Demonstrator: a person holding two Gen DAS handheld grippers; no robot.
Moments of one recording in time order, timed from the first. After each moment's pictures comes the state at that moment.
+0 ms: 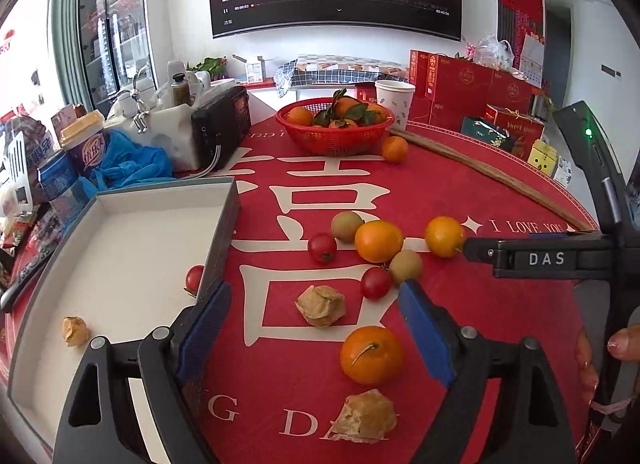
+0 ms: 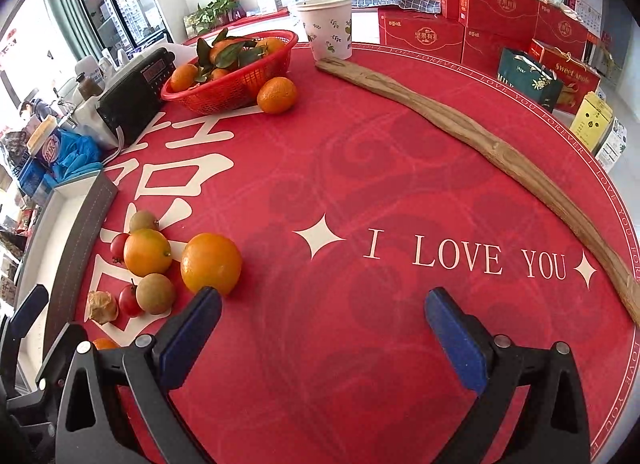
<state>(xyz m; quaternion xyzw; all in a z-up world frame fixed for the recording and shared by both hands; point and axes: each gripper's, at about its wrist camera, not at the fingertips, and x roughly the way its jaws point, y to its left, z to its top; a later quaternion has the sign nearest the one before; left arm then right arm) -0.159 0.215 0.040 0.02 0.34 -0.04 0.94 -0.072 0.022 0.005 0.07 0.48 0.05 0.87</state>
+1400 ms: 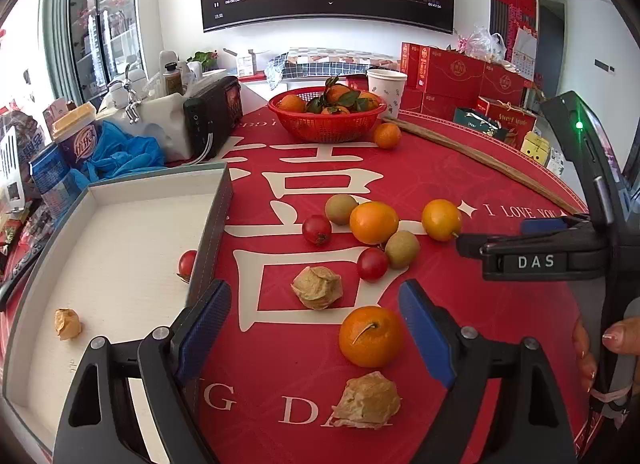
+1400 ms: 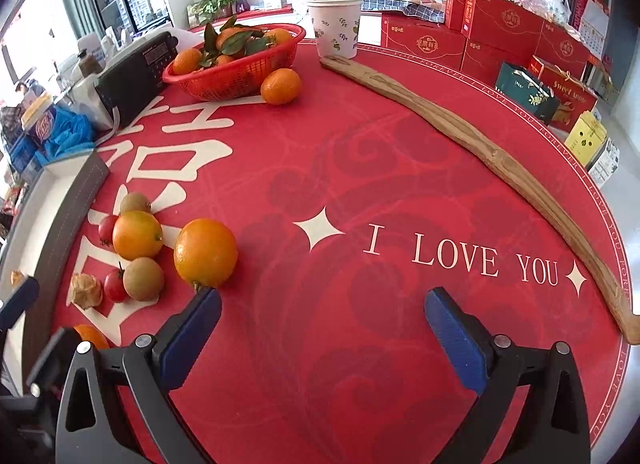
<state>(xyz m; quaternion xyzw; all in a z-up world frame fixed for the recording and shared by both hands) -0.164 0.223 0.032 0.02 0.35 -0.07 0.93 -0.077 0.031 0.002 0.02 0.48 0.04 0.87</state>
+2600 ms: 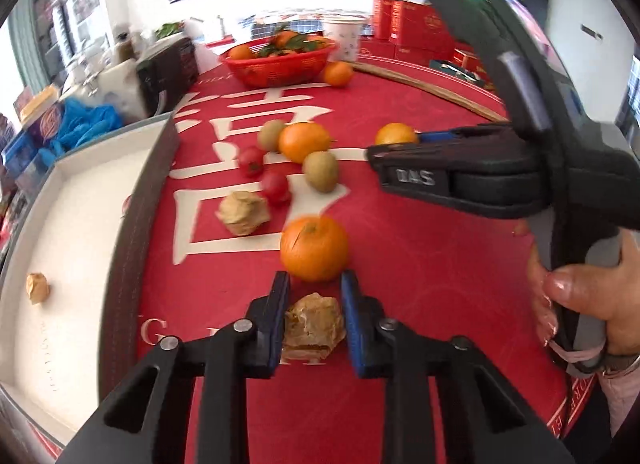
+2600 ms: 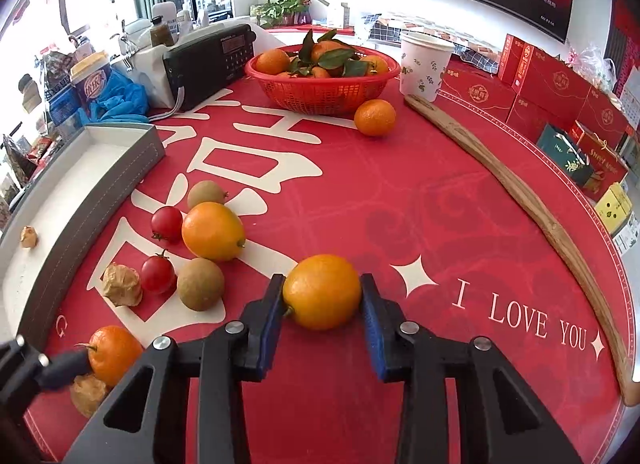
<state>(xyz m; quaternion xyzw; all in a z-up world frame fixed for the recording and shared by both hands) -0.191 0.179 0.013 0.06 0.42 -0.10 0.90 -0.074 0.082 0.007 -0.05 0.43 0.11 0.89</state>
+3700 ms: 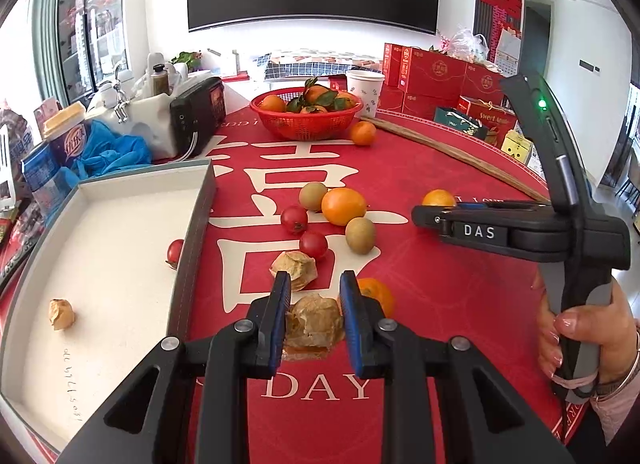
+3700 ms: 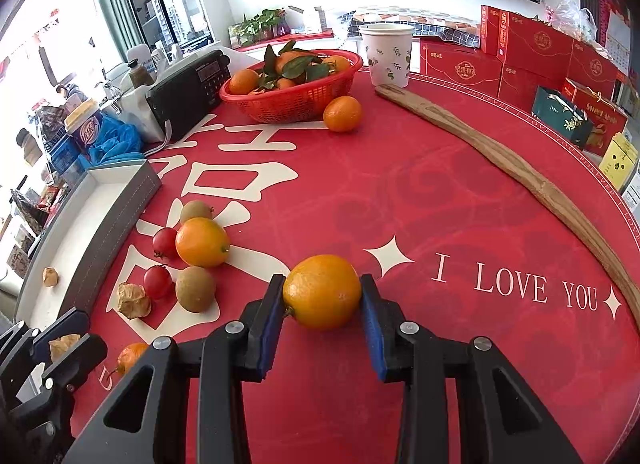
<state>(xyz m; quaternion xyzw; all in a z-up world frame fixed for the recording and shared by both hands) -0.183 0.219 0.039 0.02 0.35 -0.10 0.93 -0.079 0.051 0.010 0.04 0.43 0.11 0.89</state>
